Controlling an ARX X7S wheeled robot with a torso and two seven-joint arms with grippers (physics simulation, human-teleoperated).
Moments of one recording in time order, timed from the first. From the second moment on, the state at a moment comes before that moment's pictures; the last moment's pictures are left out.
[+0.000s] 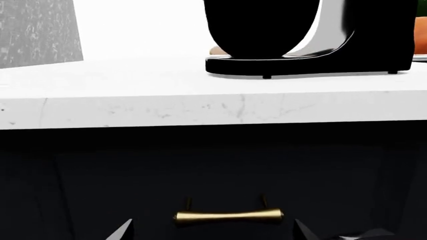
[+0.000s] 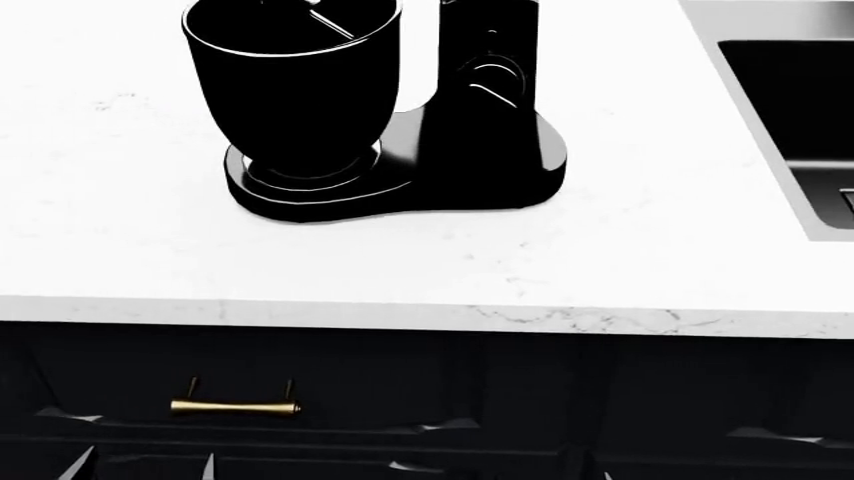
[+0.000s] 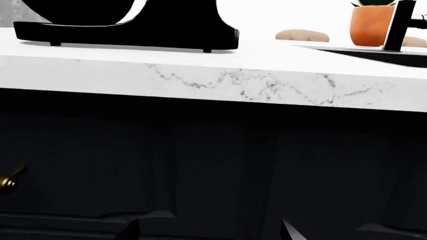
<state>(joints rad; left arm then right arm) -0.01 -0.11 0.13 -0.07 -0.09 0.12 -0.09 0.02 0.11 -0.13 0.08 0.06 -0.05 0.10</state>
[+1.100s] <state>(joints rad) -0.12 -0.19 0.15 0.28 -0.19 -0.30 -0.16 0.13 0.17 -0.14 -0.24 0.16 0.25 0.18</state>
